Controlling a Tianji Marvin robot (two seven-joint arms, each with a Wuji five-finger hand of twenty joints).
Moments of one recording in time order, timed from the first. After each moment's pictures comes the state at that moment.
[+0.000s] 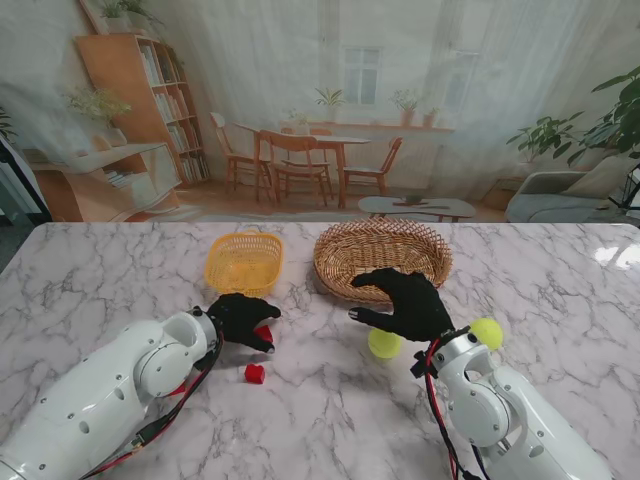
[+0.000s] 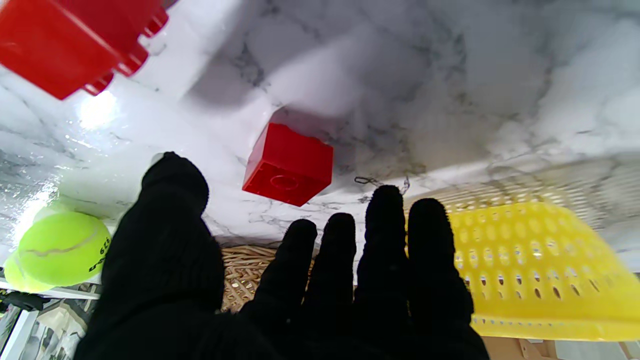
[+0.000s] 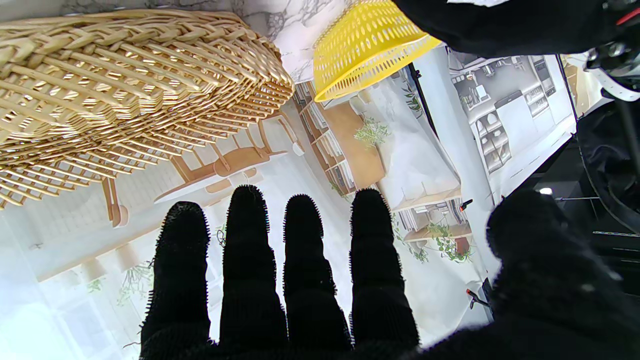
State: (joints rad) left arm 1.28 -1.02 -0.95 -1.38 0.95 -0.20 -0.21; right arm -1.61 -1.12 1.21 -1.61 -0.78 -0.23 -0.24; left_hand 0.87 -0.31 0.04 0.01 0.49 0.24 0.20 0.45 0.55 0.18 0.25 0.40 0.61 0.19 0.37 0.66 0.31 0.13 0.87 0.57; right_hand 0.41 -0.24 0.39 -0.06 0.54 -0.02 0.40 0.44 0.60 0.15 0.46 0.33 0.62 0.18 0.30 0.32 0.21 0.34 1.02 0.42
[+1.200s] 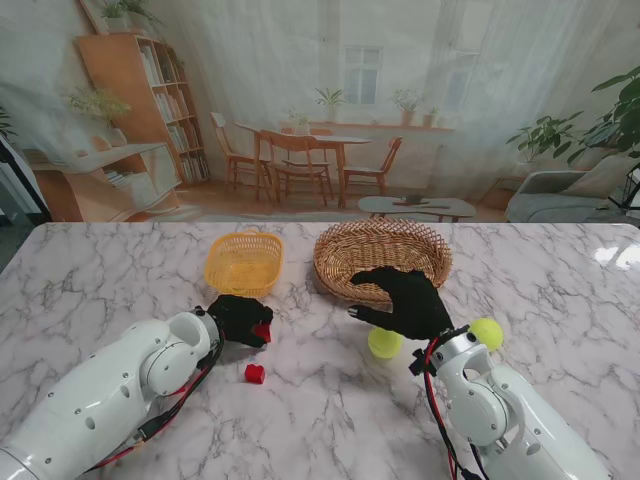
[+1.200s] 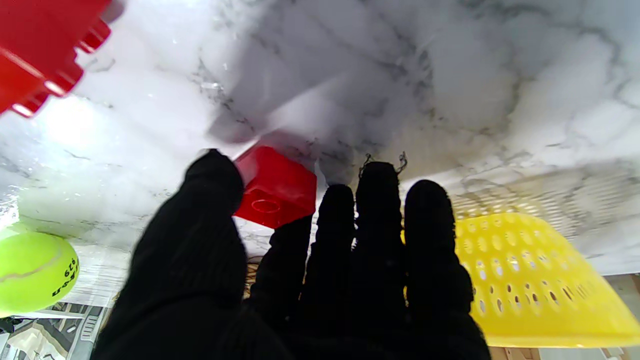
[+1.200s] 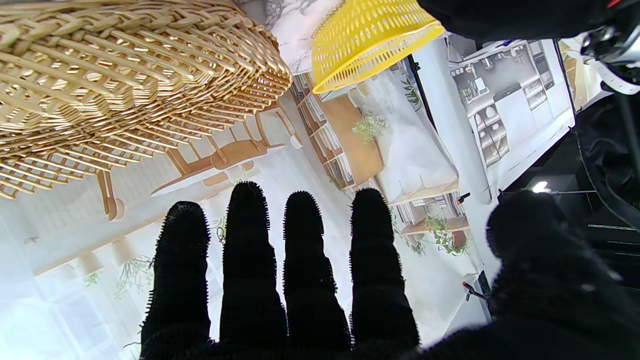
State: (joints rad) left arm 1.24 -1.01 -0.89 -1.34 0.96 -0.13 -0.20; right arm -1.60 -1.12 1.19 -1.59 -0.79 -0.24 -0.27; left_hand 0.99 -0.36 0.16 0.01 0.53 0.20 0.54 0.68 0.66 0.16 0.49 0.64 0.75 0.14 0.58 0.89 0.45 0.12 1.05 0.60; right_hand 0.41 -0.24 0.39 -0.06 0.55 -0.02 0.40 0.44 0.62 0.15 0.46 0.33 0.65 0.18 0.30 0.32 0.21 0.34 1.02 0.42
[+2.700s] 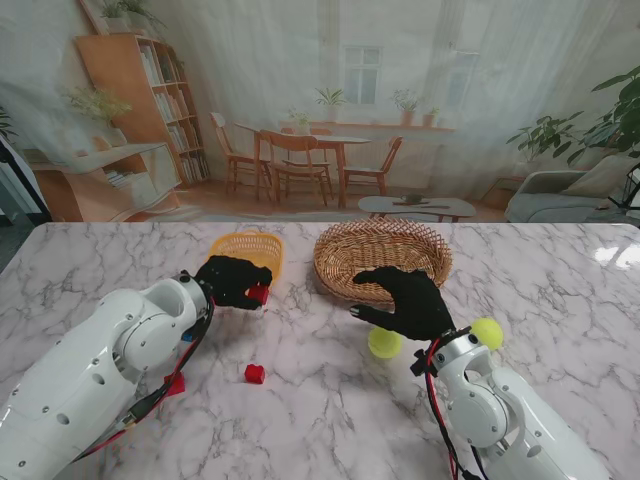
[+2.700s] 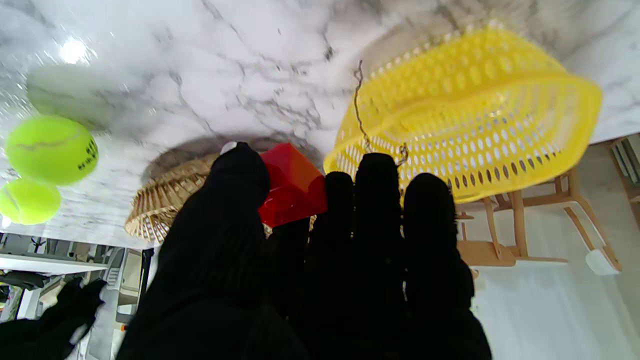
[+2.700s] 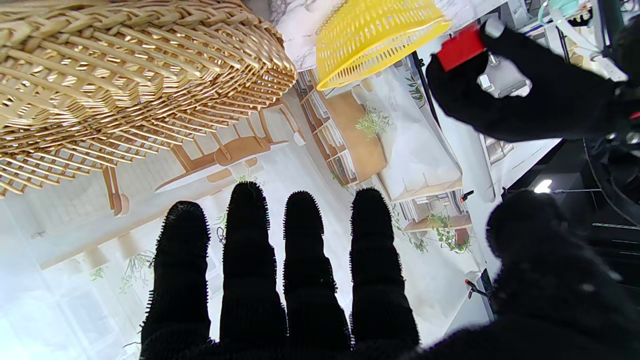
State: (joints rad) left arm 1.30 -1.01 -1.09 -1.57 1.01 -0.20 -0.30; right arm -1.61 -1.12 1.20 -1.60 -0.79 -0.23 -0.29; left_hand 1.10 -0.38 0.12 0.04 0.51 0.19 0.60 0.72 0.84 0.15 0.25 0.96 0.83 0.13 0.63 0.93 0.51 0.12 1.11 0.61; right_hand 0.41 -0.24 0.39 -0.06 0.55 -0.02 0.40 0.44 0.62 0.15 0.46 0.33 0.65 0.18 0.30 0.32 0.21 0.34 1.02 0.42
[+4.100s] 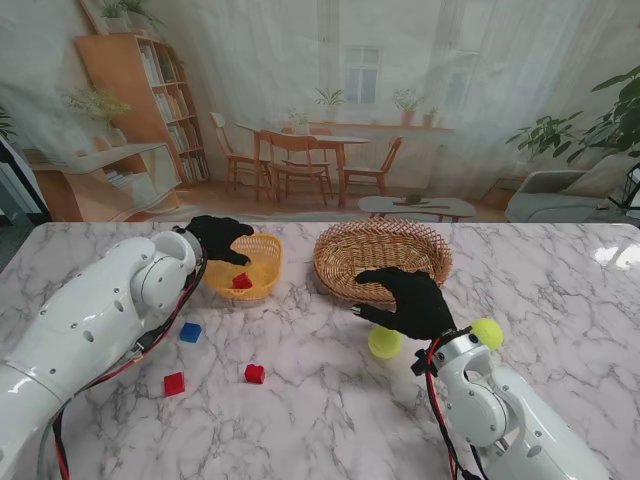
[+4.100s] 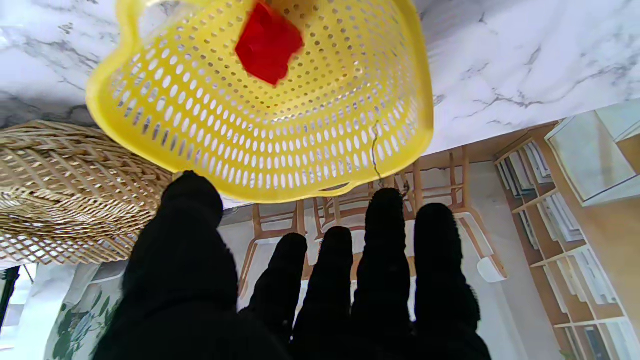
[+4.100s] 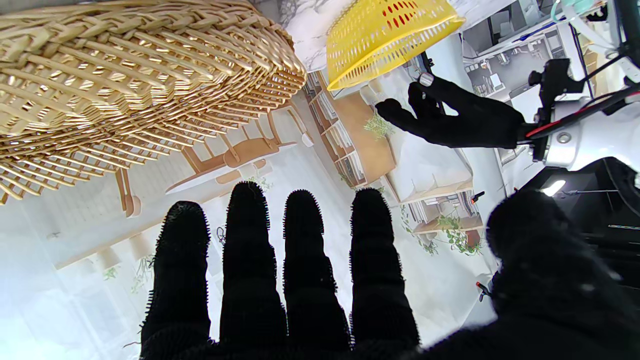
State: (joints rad) left arm 0.94 -1.04 -0.88 -1.19 0.93 -0.05 -0.27; right arm -1.61 -1.12 1.20 -1.60 -0.79 -0.20 -0.28; left_hand 0.93 -0.20 0.00 0.04 0.39 0.19 0.16 0.39 0.46 0.17 0.21 0.35 0.58 0.19 0.36 0.65 0.25 0.19 0.95 0.58; right_hand 0.41 -0.24 0.39 -0.06 0.55 -0.02 0.40 0.44 0.64 0.15 0.46 0.33 0.65 0.18 0.30 0.32 0.21 0.34 1.02 0.42
